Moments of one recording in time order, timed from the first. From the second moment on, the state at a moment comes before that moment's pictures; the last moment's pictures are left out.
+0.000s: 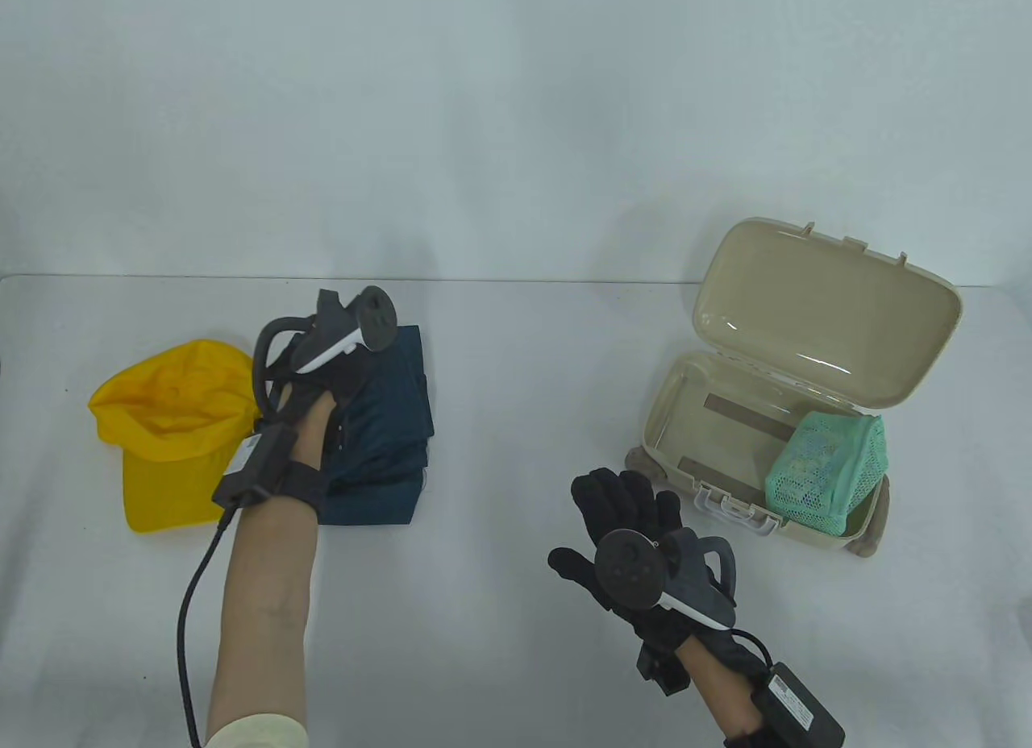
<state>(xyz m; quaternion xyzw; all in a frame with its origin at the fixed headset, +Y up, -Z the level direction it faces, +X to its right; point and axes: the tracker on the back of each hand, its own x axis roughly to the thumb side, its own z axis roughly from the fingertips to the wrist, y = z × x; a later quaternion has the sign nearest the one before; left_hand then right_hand) -0.236 -0.589 -0.503 0.00 0.04 -0.03 1.00 0.123 -0.670 -0.291 0.19 -0.01 0.98 0.08</state>
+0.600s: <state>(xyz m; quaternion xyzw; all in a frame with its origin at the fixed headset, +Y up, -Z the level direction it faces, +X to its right) -0.187 -0.390 -0.375 0.35 0.04 0.01 0.94 0.129 -0.667 -0.293 0.17 -0.02 0.98 0.09</state>
